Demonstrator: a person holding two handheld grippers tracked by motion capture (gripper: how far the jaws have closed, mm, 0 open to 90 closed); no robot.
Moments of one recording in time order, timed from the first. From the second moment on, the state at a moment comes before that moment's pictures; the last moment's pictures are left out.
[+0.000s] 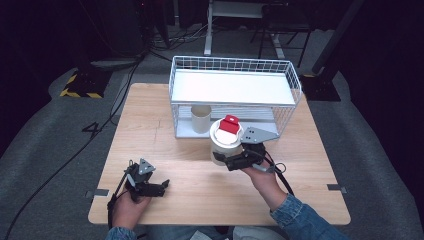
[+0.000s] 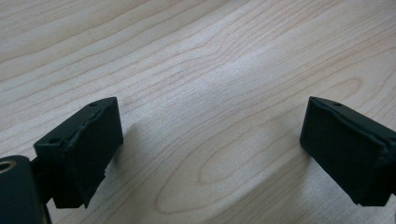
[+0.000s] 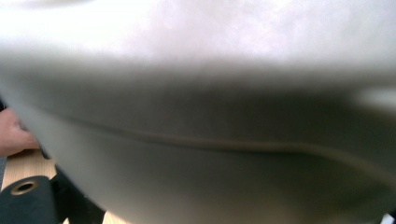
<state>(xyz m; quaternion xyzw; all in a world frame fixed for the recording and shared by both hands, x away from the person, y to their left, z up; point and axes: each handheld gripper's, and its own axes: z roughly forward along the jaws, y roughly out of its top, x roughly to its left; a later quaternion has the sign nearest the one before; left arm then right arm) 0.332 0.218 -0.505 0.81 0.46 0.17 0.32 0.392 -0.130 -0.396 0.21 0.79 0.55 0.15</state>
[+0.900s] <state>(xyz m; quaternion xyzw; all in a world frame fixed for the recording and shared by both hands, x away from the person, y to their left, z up) 0.332 0.218 -0.505 0.81 0.46 0.17 0.32 0.427 -0.145 -0.346 0.23 0.79 0.55 0.16</state>
